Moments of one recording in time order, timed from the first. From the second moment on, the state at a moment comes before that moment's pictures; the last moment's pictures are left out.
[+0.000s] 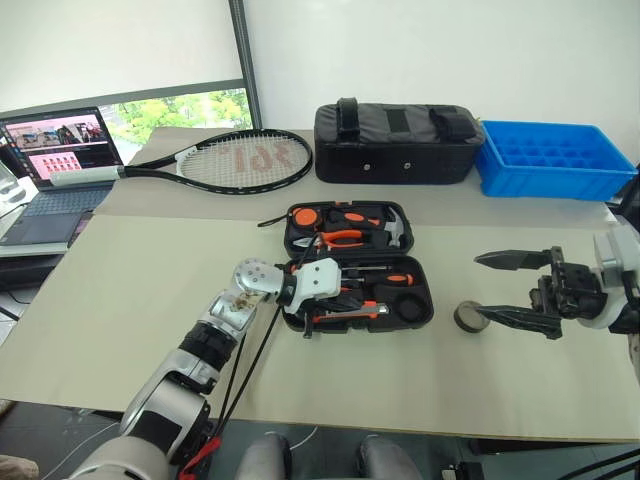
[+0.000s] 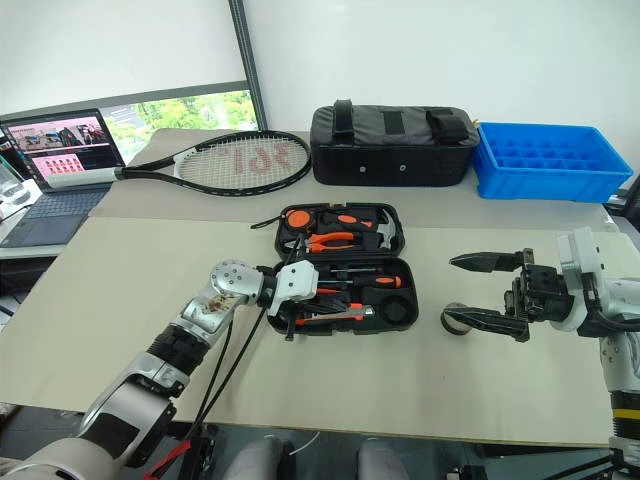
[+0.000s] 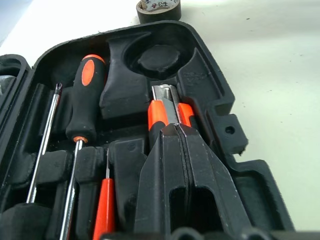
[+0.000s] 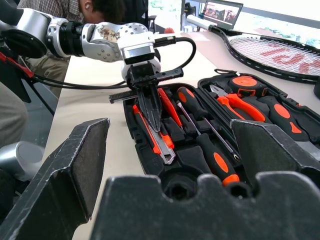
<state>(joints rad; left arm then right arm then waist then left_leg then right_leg) -0.70 0.29 -0.39 0.50 -0.06 -0.10 -1.20 -0.21 -0.89 -0.32 0.09 0.69 0.19 1.53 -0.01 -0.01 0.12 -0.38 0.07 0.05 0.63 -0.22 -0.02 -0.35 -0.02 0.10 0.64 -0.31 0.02</state>
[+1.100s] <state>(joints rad) -0.62 0.48 -0.24 0.08 -0.29 0.24 -1.33 -0.18 -0.99 -0.06 0.19 0.18 0.09 1.34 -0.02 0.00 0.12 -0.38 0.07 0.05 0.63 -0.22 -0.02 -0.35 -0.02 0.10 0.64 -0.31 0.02</state>
